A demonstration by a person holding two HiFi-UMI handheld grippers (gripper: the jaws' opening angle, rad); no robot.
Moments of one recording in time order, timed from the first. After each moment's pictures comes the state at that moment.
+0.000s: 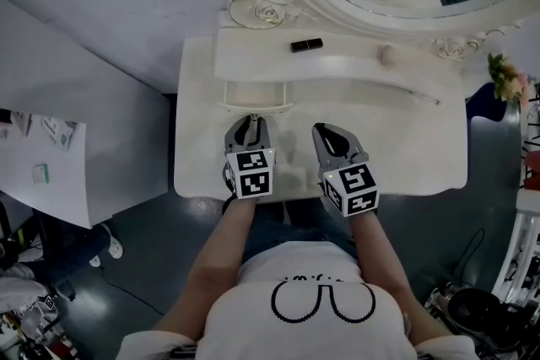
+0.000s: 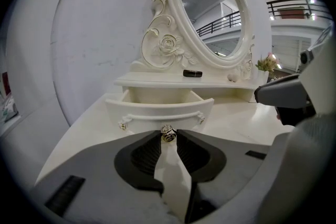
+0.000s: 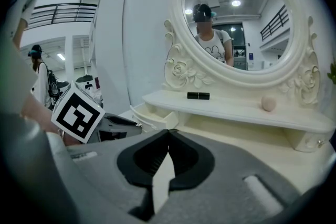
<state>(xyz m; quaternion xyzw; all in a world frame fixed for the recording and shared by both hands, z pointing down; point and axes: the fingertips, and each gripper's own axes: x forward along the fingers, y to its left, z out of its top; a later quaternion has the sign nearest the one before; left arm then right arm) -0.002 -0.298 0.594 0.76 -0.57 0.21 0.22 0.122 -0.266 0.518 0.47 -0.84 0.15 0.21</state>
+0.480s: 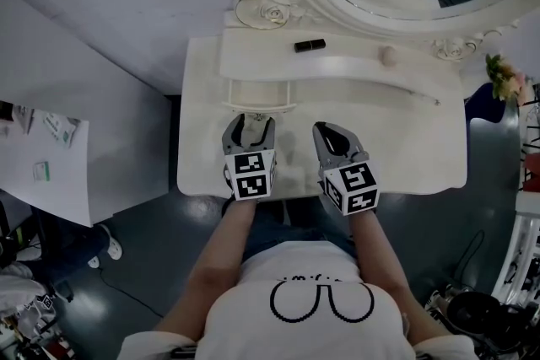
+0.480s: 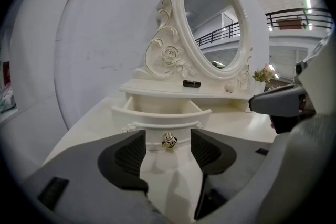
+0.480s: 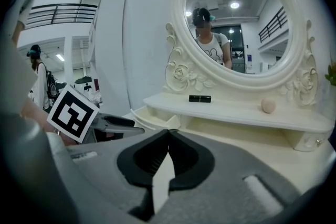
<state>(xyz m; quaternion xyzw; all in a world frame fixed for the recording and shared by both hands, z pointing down) -0.003 -0.294 0.573 0.78 -0.57 0.16 0.23 0.114 -0.263 0.510 0.48 -0.84 0.15 0.21</state>
